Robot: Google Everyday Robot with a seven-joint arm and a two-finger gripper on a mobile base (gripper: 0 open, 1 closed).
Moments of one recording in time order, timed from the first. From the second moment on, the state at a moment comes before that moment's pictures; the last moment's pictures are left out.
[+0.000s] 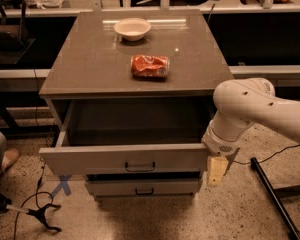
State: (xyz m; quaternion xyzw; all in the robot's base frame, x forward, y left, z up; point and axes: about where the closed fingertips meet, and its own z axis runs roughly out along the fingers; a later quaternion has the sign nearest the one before) arm 0.486 -0.180 0.646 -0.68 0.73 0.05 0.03
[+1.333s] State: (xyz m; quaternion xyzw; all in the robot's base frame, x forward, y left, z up) arm 0.429 -0.212 0.661 -0.63 0.78 0.05 0.03
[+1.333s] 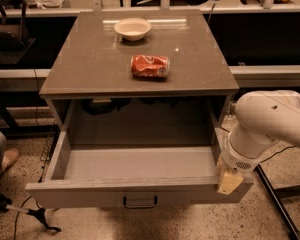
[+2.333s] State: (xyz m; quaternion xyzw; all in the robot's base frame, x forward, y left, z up) arm 0.427 -0.213 0.662 -0.63 0.78 0.05 0.03
